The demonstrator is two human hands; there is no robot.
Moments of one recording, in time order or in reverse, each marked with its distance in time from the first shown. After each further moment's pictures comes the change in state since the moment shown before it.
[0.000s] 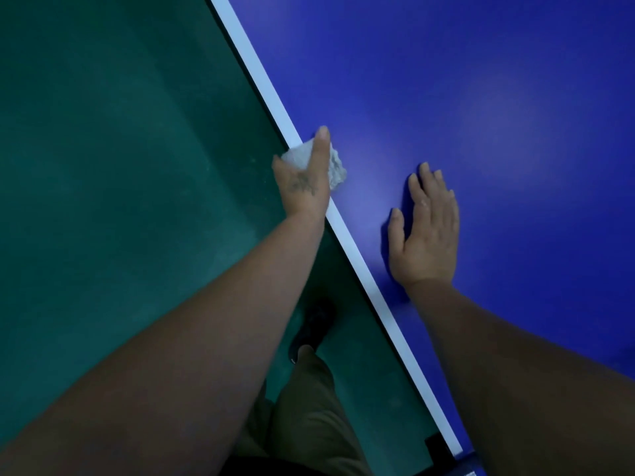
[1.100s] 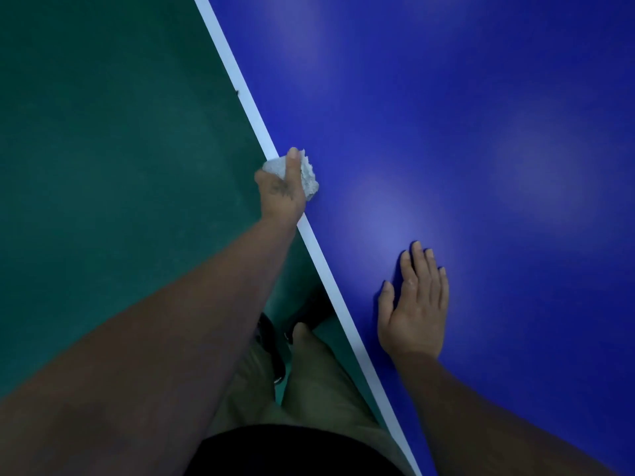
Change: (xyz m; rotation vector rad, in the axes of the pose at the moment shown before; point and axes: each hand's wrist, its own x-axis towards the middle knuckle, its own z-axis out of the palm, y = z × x) left_hand 0.012 0.125 -0.005 0.108 0.122 0.347; right_hand 0.006 -0.002 -0.004 -0.030 -0.095 0.039
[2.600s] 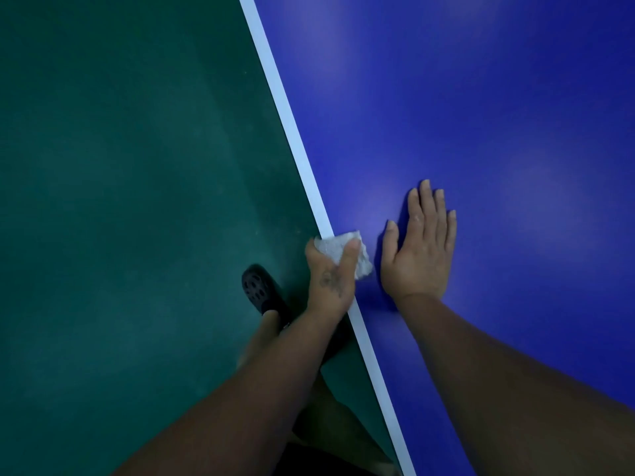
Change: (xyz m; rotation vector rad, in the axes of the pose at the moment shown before) left_hand 0.049 0.056 -0.019 0.036 -0.179 -0.359; right_hand 0.264 -0.141 0.049 -0.061 -0.034 -0.055
